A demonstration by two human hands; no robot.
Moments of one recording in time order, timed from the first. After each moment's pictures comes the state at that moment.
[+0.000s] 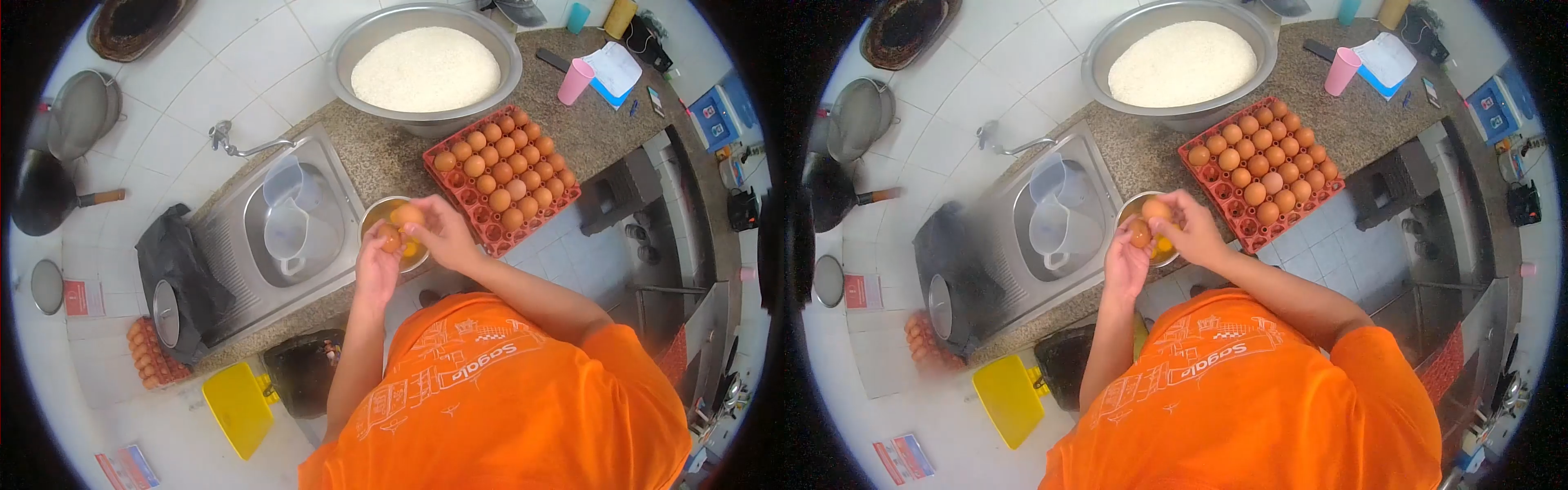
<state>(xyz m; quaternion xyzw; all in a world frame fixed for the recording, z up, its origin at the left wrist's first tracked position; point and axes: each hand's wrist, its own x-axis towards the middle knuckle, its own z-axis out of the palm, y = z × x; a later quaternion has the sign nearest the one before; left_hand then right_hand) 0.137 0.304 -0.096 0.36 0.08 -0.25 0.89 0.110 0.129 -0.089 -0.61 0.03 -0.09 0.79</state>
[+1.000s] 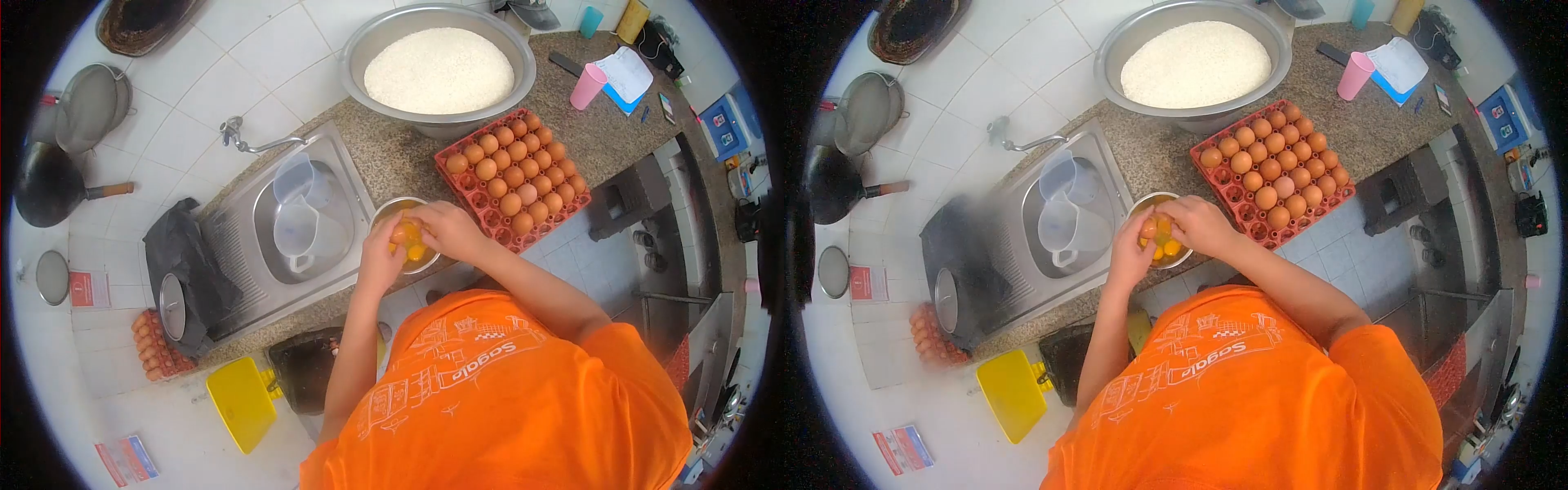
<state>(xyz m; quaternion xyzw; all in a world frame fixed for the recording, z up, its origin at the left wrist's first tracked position) 0.159 0.316 -0.084 0.87 -0.29 -0.01 0.40 0.137 0.103 -0.097 -0.87 -0.17 -0.16 0.43</state>
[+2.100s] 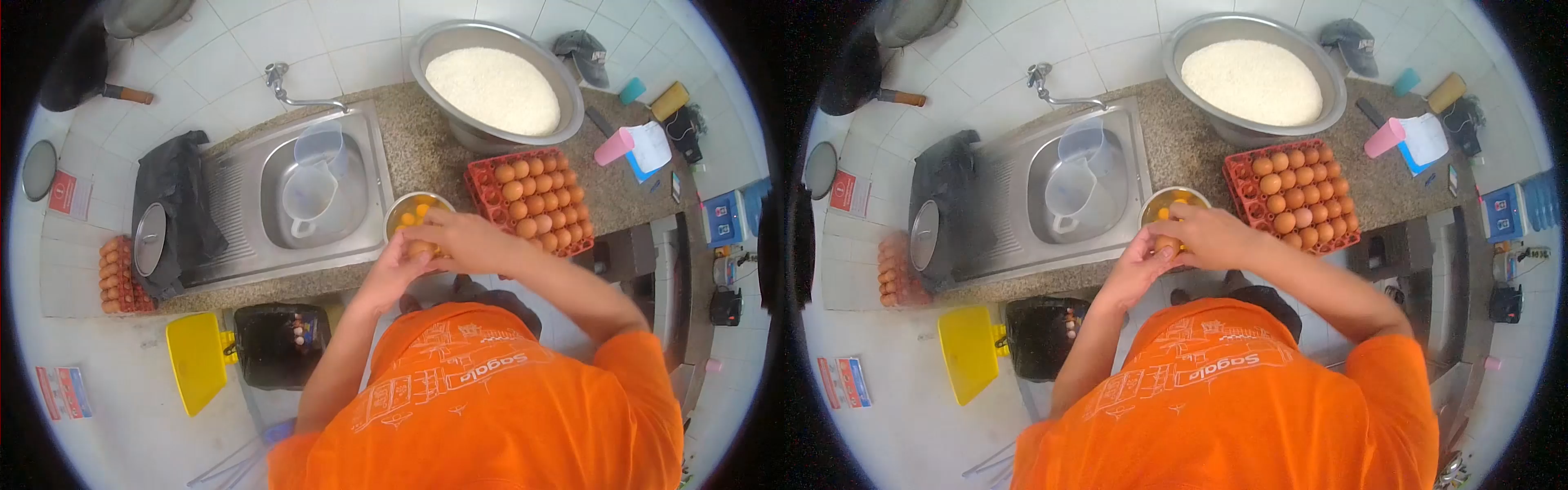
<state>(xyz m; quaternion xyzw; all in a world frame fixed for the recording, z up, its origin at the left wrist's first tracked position) 0.100 0.331 -0.043 0.49 0.00 -0.30 0.82 0.135 0.120 0.021 -0.88 -0.37 0.10 0.28</state>
